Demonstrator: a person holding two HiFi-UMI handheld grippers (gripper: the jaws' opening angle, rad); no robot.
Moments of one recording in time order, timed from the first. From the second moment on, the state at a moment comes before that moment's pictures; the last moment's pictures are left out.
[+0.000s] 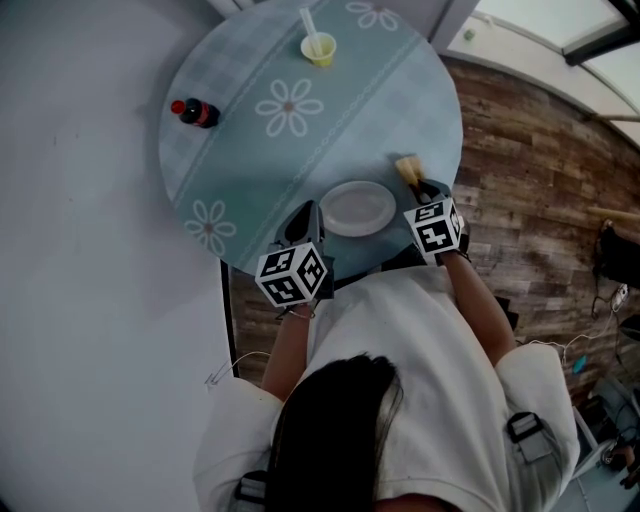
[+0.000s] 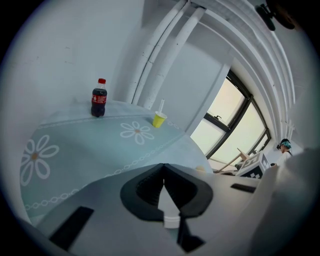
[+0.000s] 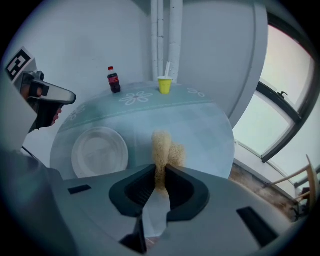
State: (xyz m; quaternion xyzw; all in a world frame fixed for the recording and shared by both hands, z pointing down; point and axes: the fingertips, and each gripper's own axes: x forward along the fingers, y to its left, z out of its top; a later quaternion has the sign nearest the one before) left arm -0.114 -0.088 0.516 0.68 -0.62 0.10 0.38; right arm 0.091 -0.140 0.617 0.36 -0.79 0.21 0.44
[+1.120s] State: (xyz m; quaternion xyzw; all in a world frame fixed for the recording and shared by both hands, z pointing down) left arm -0.107 -0.048 0.568 0.68 -0.50 0.12 0.52; right arm 0.096 -0.120 0.577 0.42 -0.79 0.18 0.40
